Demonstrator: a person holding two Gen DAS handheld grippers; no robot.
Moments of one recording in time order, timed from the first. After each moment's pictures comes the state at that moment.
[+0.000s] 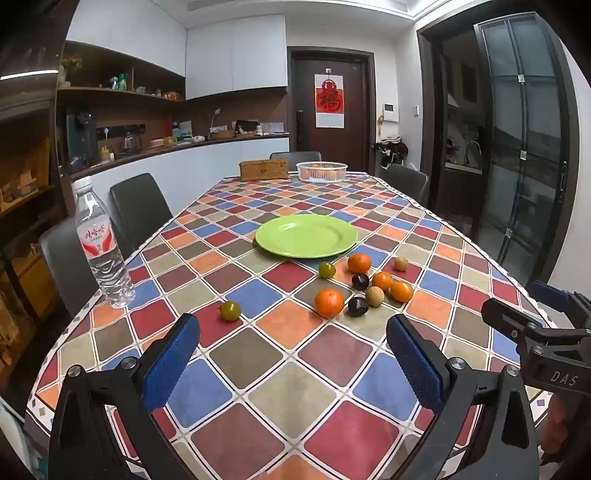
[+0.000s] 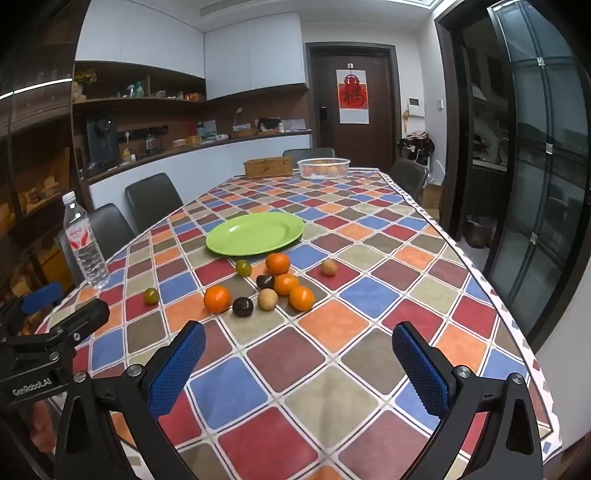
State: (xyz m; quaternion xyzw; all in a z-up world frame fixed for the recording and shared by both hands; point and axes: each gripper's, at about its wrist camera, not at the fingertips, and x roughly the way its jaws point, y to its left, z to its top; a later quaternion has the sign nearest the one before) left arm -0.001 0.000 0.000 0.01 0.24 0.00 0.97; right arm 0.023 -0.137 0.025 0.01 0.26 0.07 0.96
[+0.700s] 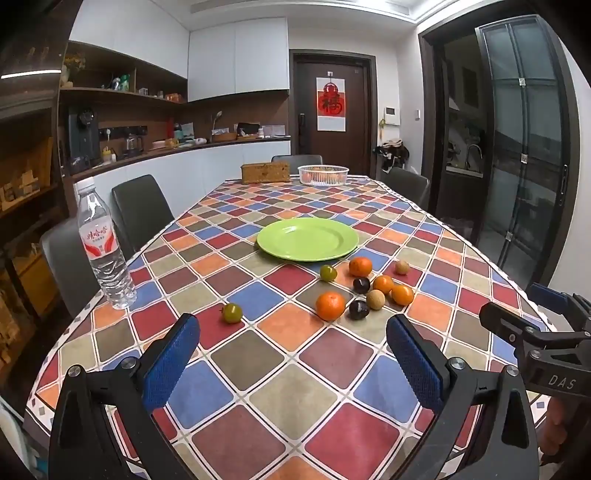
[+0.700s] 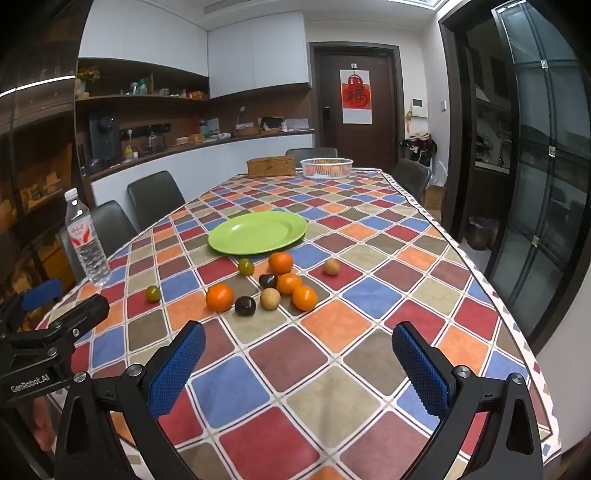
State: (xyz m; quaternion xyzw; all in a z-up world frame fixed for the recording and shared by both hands) left arm -0.003 0.001 0.002 0.01 0.24 0.00 0.97; right arm 0.023 -0.133 0.024 0.01 0.27 0.07 0.96
